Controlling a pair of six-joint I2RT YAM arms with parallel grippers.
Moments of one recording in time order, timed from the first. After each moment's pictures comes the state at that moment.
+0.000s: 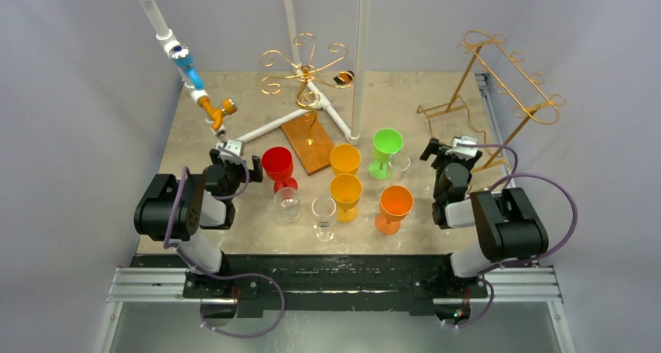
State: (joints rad) left arm -0.01 1.67 0.24 1.25 0.16 0.03; right arm 0.09 1.52 0.26 1.28 0.40 0.09
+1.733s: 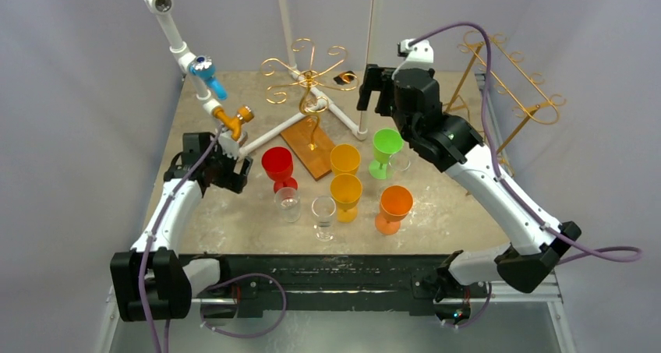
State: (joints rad) left arm 0.06 1.12 0.78 -0.53 0.23 0.35; right arm 0.69 1.33 1.56 -0.53 0.56 0.37
